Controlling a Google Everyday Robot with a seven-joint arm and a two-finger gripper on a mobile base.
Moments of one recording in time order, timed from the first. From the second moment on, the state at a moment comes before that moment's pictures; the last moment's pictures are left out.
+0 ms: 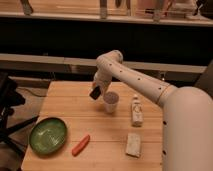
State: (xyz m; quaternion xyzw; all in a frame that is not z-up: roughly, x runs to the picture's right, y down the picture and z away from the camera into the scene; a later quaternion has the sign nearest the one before) arm -0.015 0.008 0.862 -0.18 -0.22 -0.38 0.88
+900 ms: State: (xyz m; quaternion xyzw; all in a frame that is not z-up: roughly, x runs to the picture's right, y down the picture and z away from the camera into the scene) arm 0.030 0.021 0.852 -0.20 -0.22 -0.34 0.89
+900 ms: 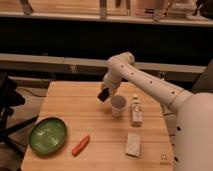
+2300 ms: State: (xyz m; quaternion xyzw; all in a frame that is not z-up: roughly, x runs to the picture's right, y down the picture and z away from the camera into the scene) arm 0.083 0.033 0.822 -0.22 -0.21 -0.28 0.91
